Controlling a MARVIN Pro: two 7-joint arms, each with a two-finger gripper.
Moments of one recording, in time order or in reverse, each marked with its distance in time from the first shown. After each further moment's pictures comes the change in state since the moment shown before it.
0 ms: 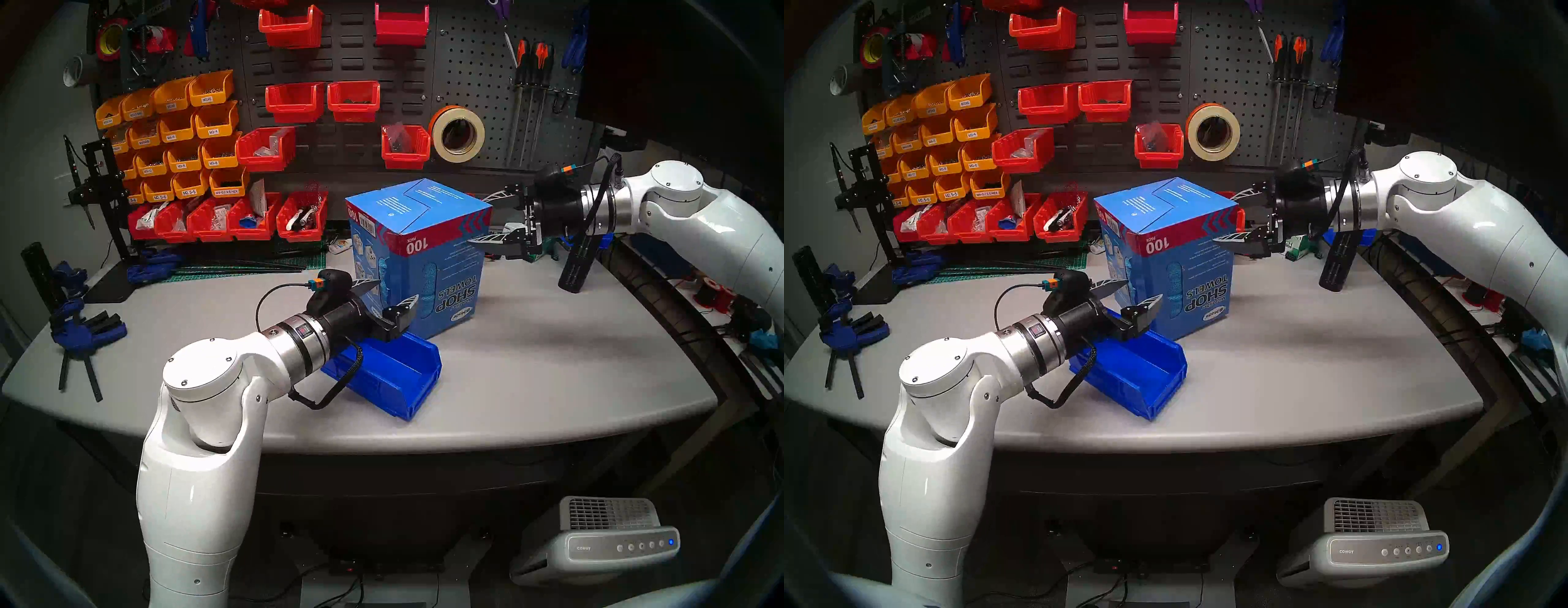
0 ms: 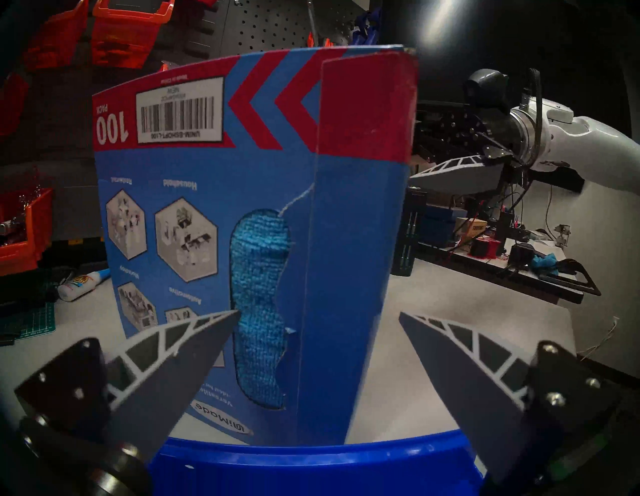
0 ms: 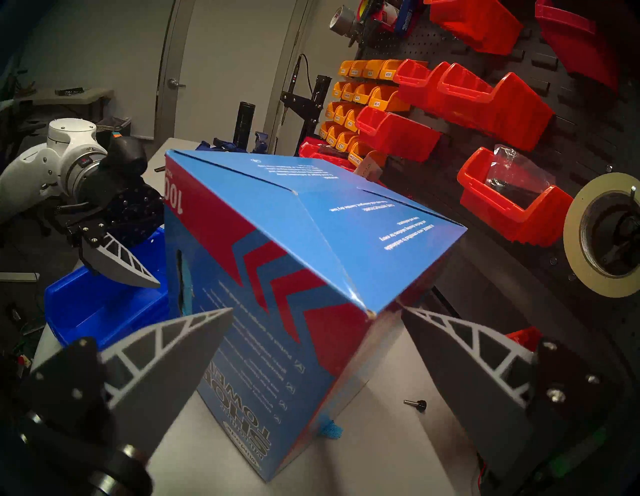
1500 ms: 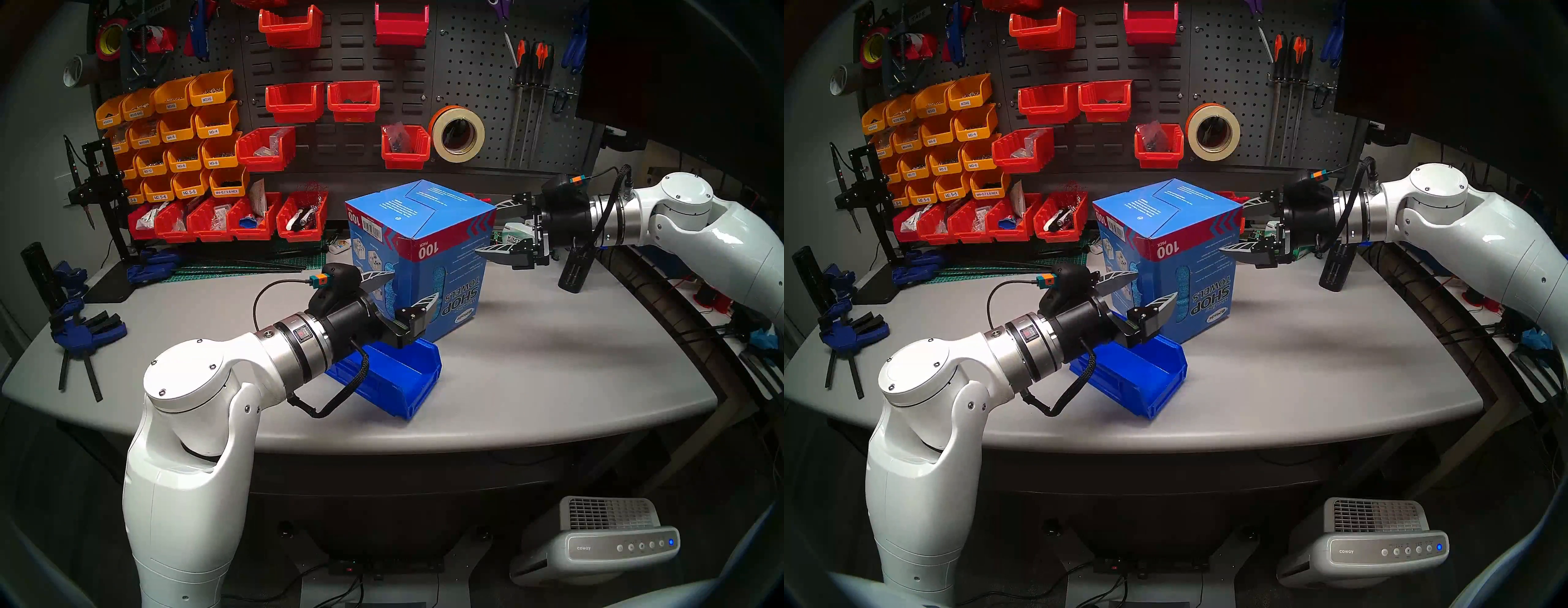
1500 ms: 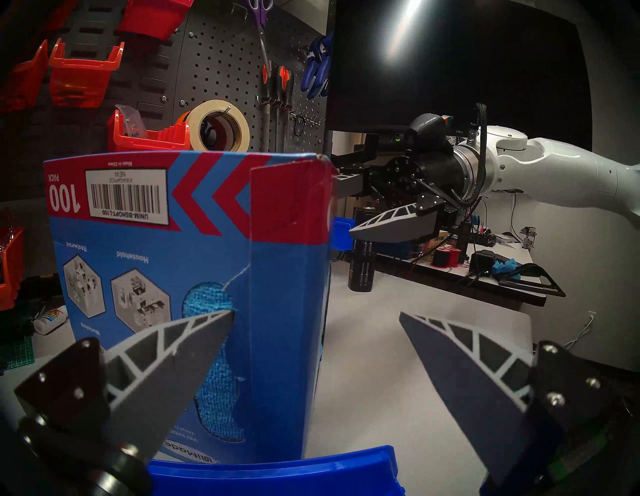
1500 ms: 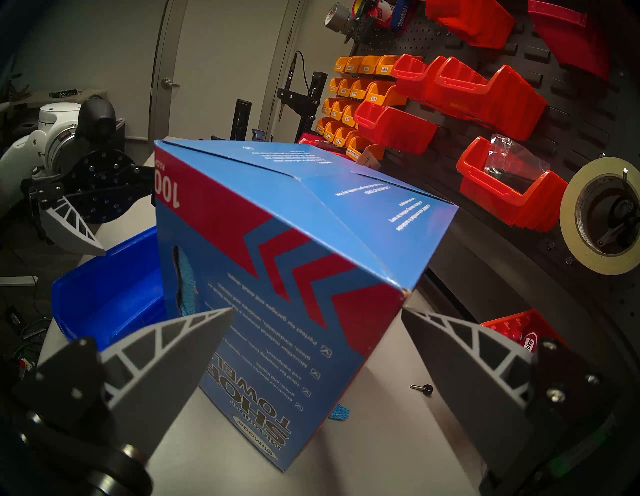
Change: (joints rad) left arm 0.017 0.056 0.012 -0.082 -0.030 -0.030 -0.084; right arm -0.003 0.070 -0.019 -0.074 0.004 0.001 -0.033
